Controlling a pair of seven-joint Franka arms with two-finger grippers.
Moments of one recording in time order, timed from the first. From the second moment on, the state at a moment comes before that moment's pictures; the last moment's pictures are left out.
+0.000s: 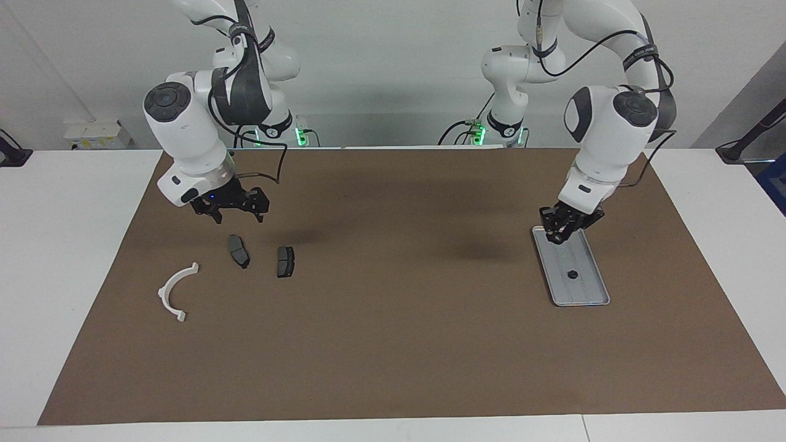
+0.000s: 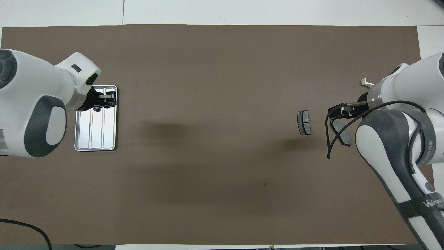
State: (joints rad) left arm -0.17 0.09 -0.06 -1.88 0.00 2.05 -0.27; right arm 0.08 0.03 -0.02 -1.95 0.01 1.93 0.07
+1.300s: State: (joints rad) left arm -0.58 0.33 -0.06 -1.87 0.14 2.26 -1.00; right arm 0.08 0.03 -0.02 -1.95 0.01 1.93 0.07
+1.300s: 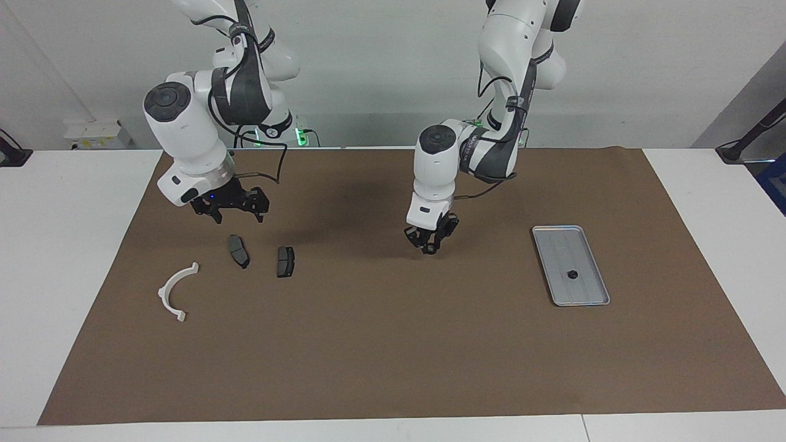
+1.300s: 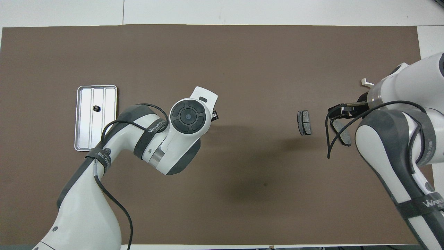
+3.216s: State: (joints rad) left arm -0.60 0.38 -0.05 -1.91 0.15 2.38 -1.02; right arm 0.10 0.03 -0.01 -1.95 0.01 1.93 0.07
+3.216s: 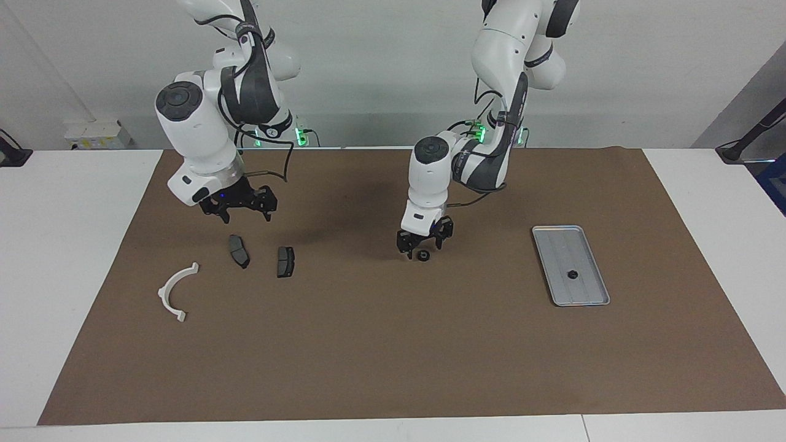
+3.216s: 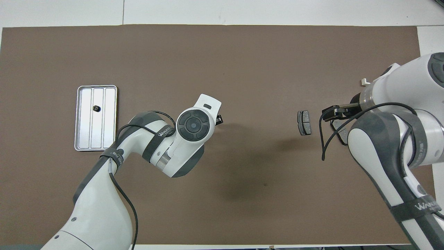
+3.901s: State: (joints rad) left arm -0.31 0.21 -0.02 -1.71 0.15 2.06 -0.53; right arm 0.29 0.04 -0.01 -1.95 0.01 1.98 0.42
